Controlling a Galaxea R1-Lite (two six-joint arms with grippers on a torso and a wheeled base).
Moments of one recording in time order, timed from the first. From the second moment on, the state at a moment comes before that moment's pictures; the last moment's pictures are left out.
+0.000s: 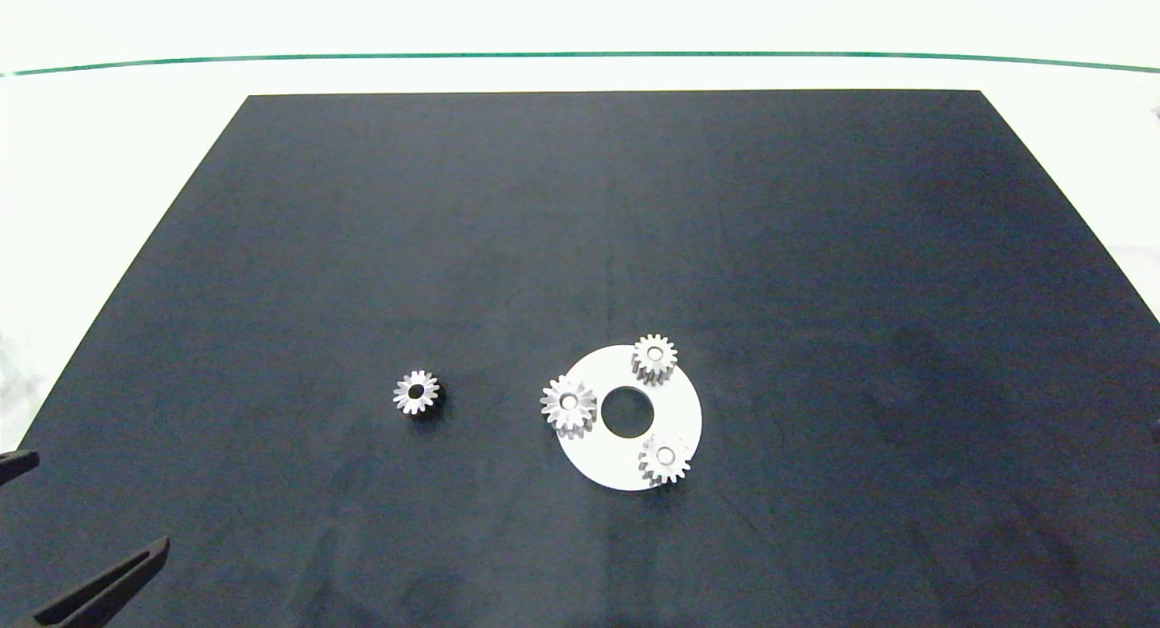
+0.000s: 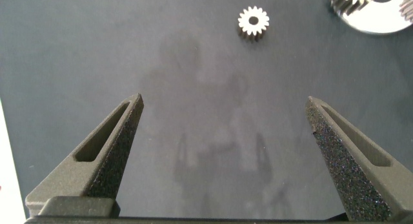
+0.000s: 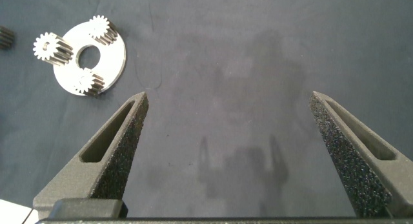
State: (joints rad) left arm -0.13 0.67 -0.56 0.16 -0.12 0.25; right arm 0.20 0.77 -0.75 0.22 0.02 0.01
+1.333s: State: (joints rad) left arm -0.76 1.18 -0.74 -0.02 0.16 0.26; right arm 0.23 0.82 -0.79 0.27 0.01 0.04
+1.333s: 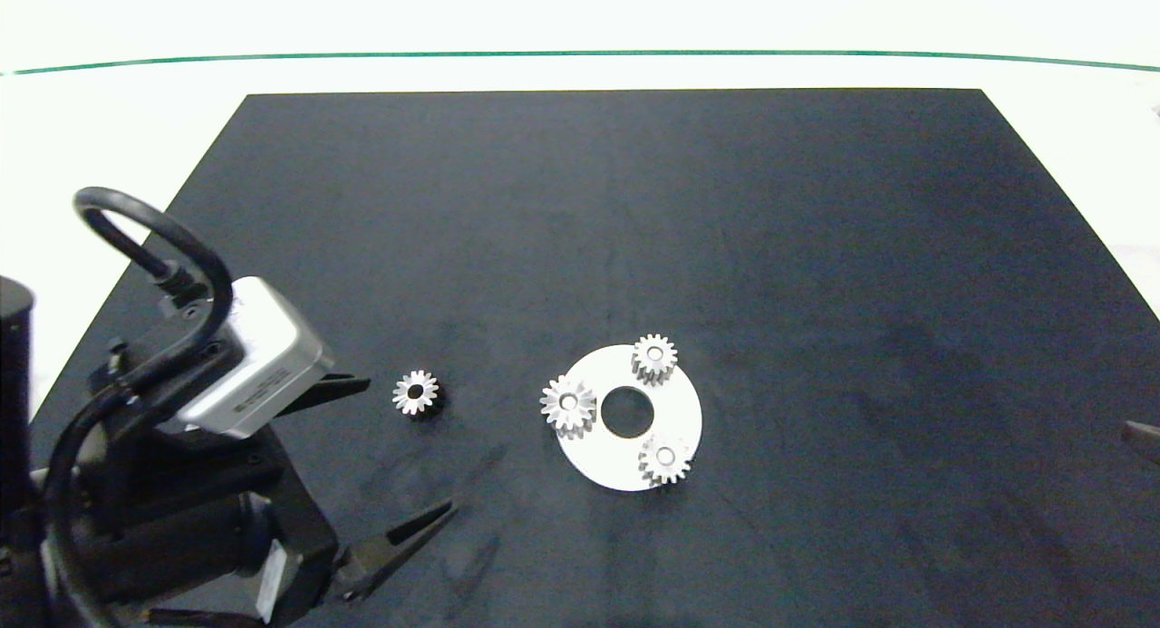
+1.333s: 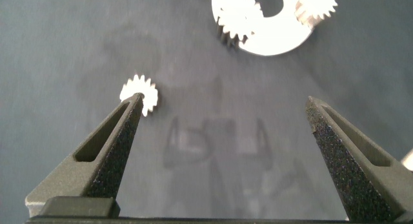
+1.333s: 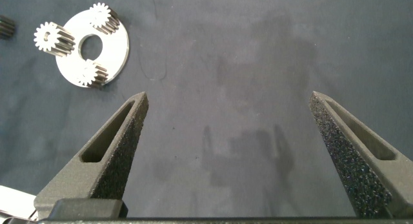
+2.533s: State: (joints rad) left arm -0.88 1.54 -0.86 -0.20 0.28 0.25; right arm 0.23 0.81 -0.79 0.27 0.01 0.05
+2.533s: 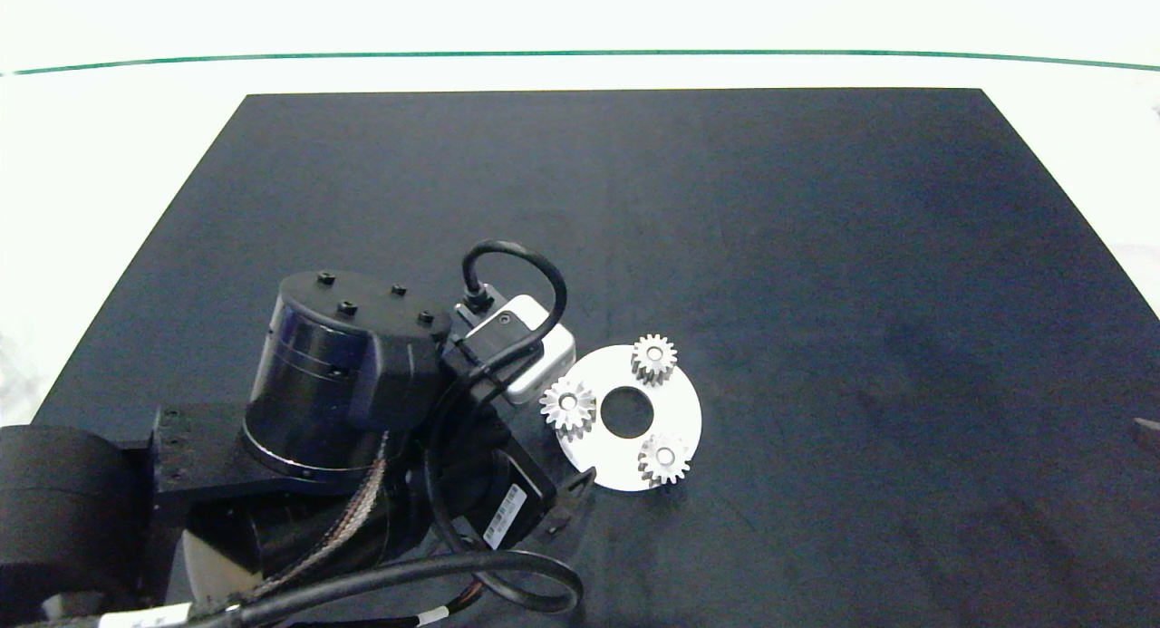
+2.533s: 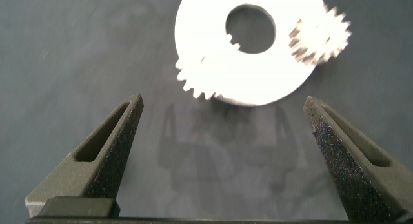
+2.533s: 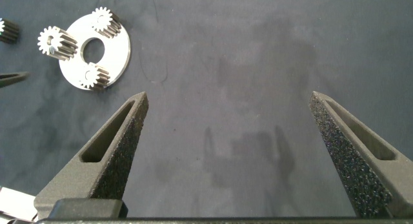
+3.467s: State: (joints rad) left arm -0.84 1.69 -0.95 -0.28 0.30 0.29; right arm 0.23 0.81 -0.79 0.27 0.01 0.05
